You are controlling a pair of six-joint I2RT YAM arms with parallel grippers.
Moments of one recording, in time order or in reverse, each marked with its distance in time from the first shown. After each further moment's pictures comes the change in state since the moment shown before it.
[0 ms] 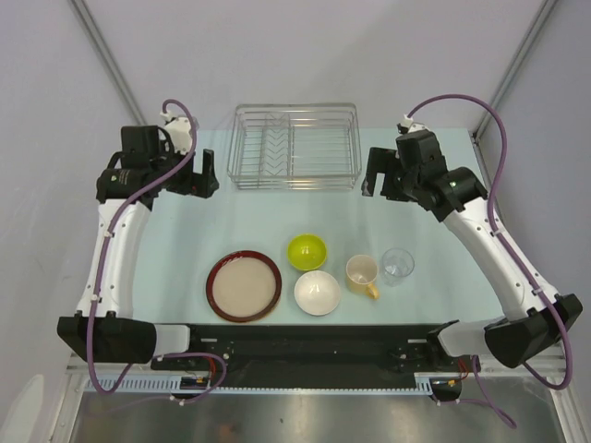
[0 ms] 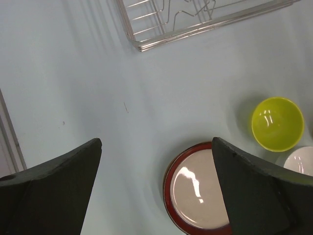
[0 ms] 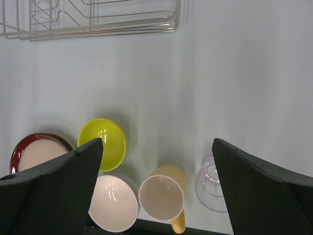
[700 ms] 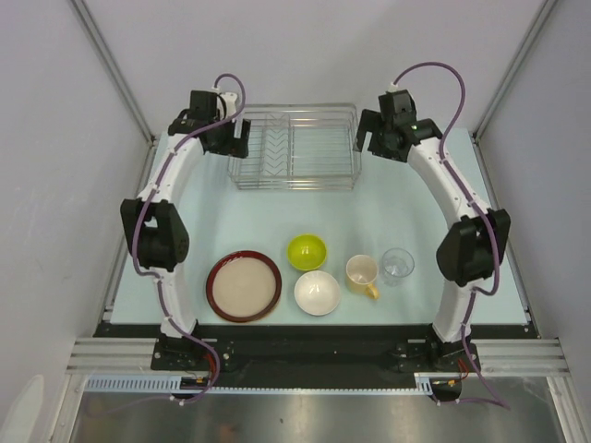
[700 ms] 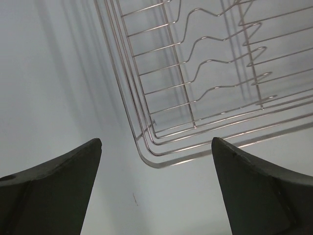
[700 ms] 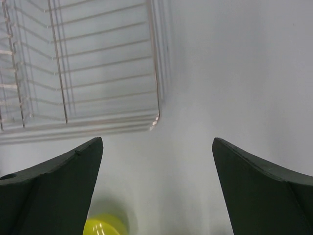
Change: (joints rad) left arm -0.109 0.707 0.439 0.202 -0.159 -0.071; right arm -0.146 0.541 0.380 0.117 -0.011 -0.014
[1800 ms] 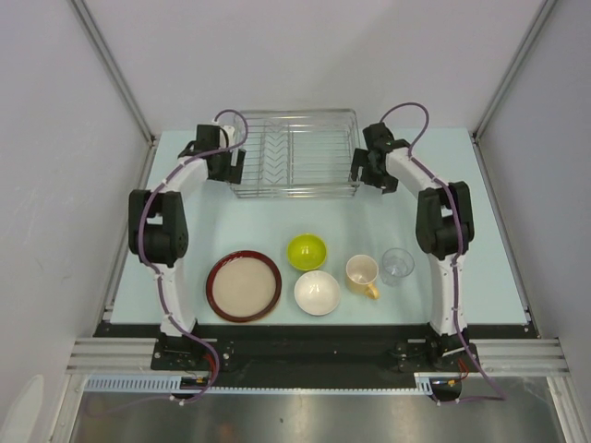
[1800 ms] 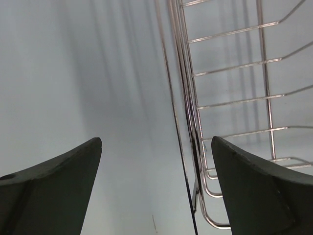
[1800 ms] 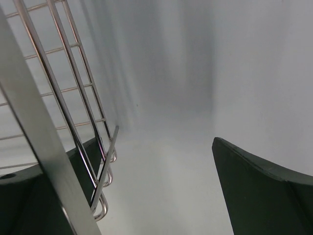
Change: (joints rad) left arm 0.038 0.080 -0.318 0.307 -0.137 0.021; right arm -0.040 0.367 -0.003 0.050 -0.019 0.016
